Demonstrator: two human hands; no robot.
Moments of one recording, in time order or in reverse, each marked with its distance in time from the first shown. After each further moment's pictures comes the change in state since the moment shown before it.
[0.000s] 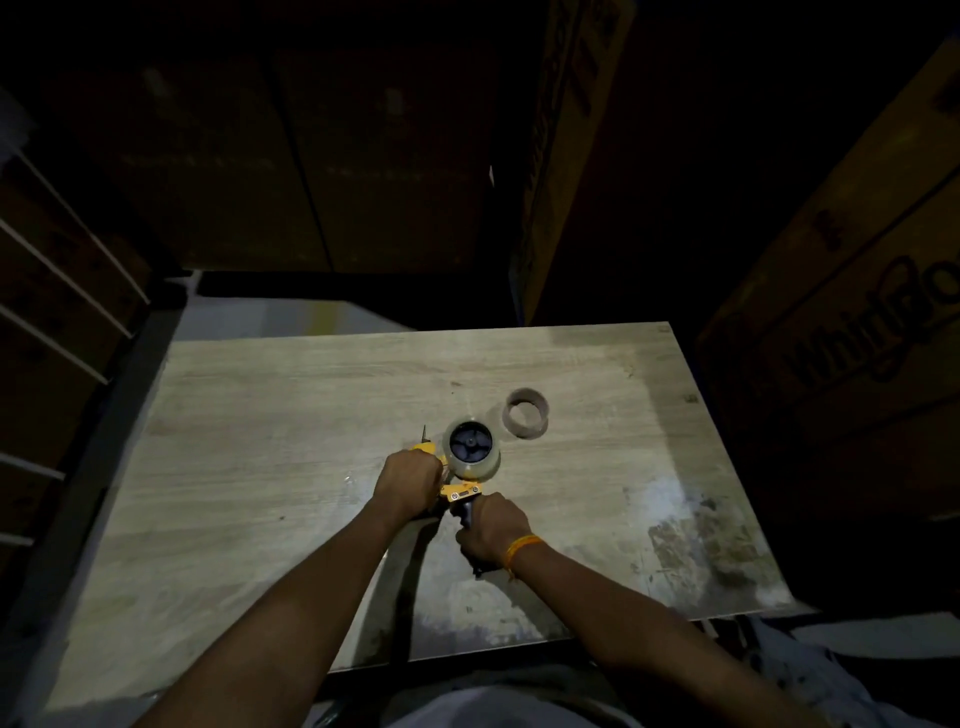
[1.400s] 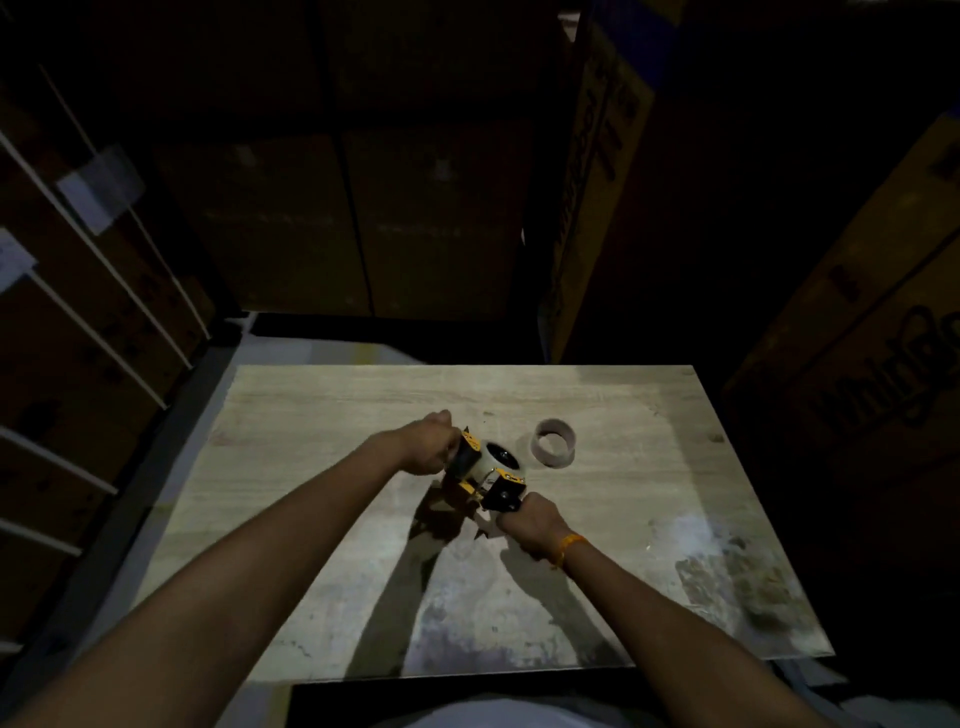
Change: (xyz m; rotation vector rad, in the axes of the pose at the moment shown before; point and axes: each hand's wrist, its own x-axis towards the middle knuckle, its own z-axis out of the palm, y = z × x) left_hand -0.003 -0.069 -0.079 -0.178 -0.015 0.278; right_hand -0.048 -0.013 -0.058 0.444 0.060 0.067
